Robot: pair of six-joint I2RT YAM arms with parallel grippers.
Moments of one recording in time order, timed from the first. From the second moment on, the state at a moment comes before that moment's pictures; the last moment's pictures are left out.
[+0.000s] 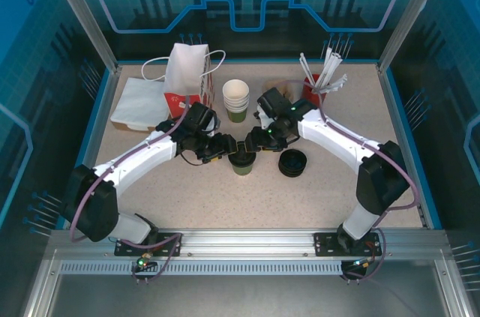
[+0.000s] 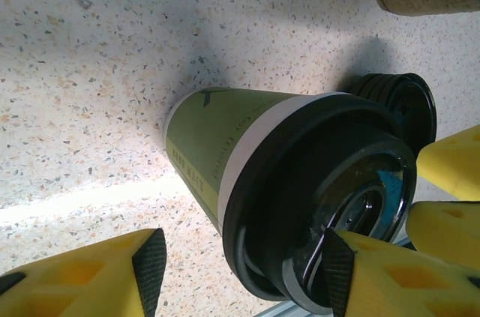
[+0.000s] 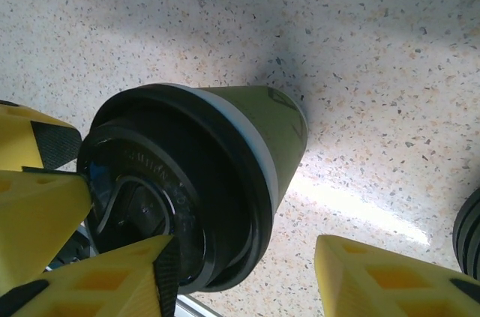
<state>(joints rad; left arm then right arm) -0.51 1.44 1.03 -0.66 0.37 -0.81 0.64 1.68 1.37 -0.92 -0.32 0.53</state>
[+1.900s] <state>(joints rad) -0.52 1.43 0.95 -0.55 0.35 -0.79 0.64 1.73 1.39 -0.97 -0.35 0.51</state>
